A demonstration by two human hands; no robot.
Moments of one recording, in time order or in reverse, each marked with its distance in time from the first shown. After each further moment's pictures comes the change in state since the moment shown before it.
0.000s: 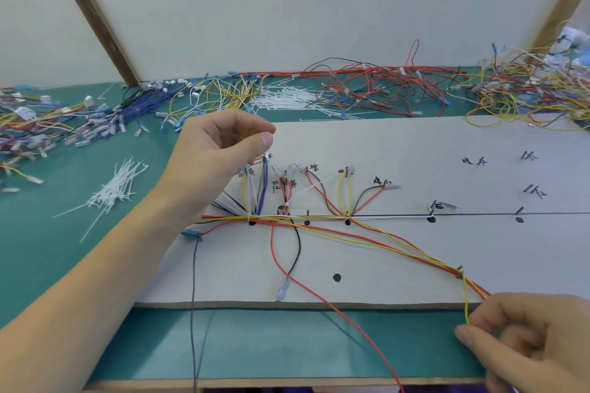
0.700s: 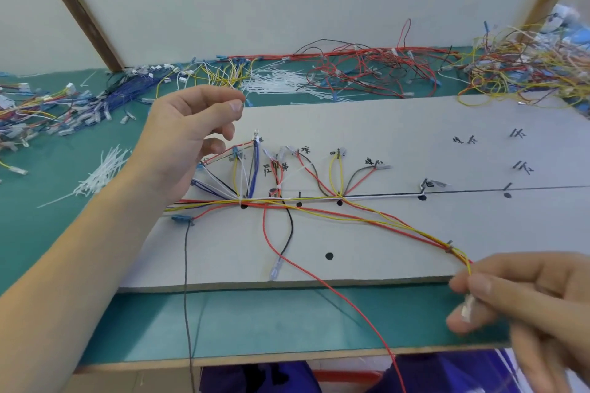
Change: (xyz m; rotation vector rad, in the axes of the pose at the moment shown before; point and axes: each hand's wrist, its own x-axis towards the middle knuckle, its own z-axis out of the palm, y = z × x) left_hand 0.005 0.003 -0.013 -0.125 0.062 -0.151; right_hand 0.000 -0.013 -0.017 0.657 -0.215 0.205
